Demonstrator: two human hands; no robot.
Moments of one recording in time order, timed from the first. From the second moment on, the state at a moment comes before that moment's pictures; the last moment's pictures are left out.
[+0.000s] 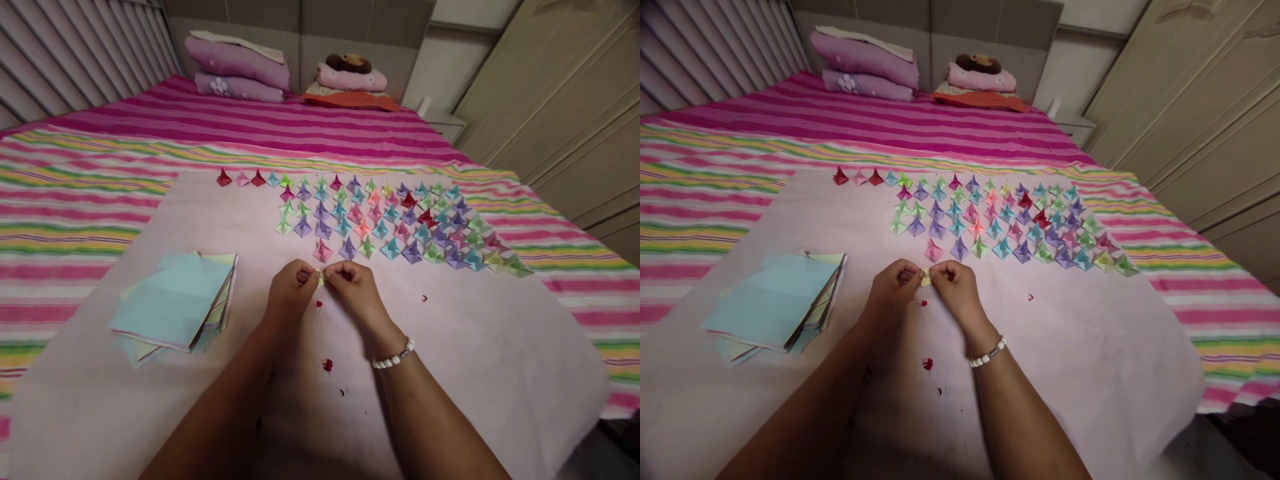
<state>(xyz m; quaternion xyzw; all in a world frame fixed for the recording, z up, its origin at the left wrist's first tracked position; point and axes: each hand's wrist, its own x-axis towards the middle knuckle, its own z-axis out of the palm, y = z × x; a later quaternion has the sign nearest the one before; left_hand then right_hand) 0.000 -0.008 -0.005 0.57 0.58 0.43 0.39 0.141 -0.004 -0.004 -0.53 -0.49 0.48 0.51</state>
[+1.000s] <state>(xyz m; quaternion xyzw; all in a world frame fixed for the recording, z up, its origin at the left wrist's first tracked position) -0.001 -0.006 -0.009 0.71 0.57 0.33 0.23 0.141 -0.003 -0.012 -0.59 -0.56 0.38 0.45</state>
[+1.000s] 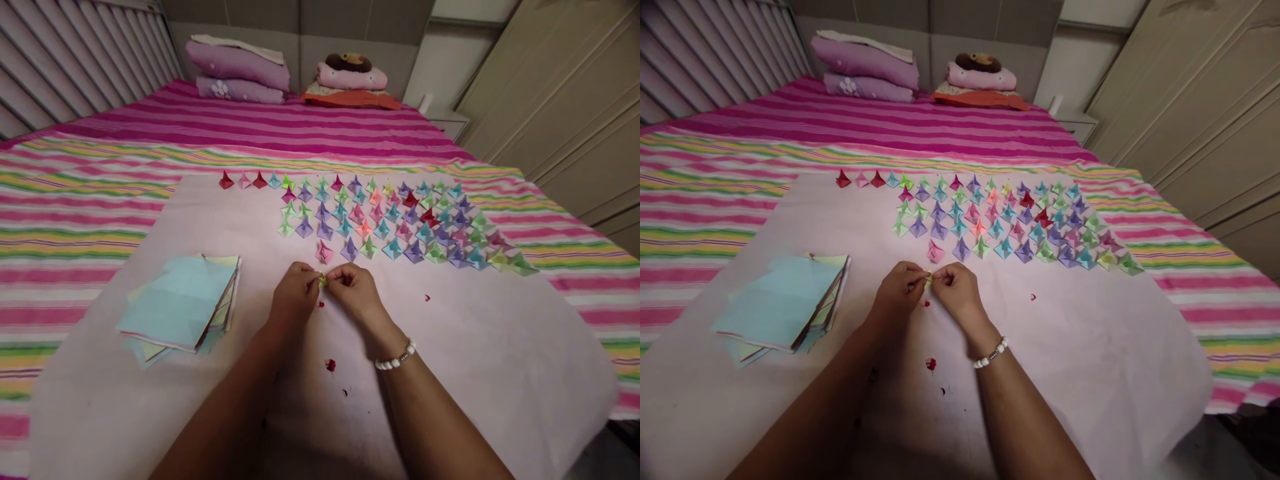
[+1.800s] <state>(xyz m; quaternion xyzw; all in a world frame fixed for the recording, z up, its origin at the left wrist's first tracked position) -0.003 -0.002 -0.020 0.75 0.53 0.34 0.21 0.139 -0.011 -0.004 -0.57 -0.65 0.29 0.41</state>
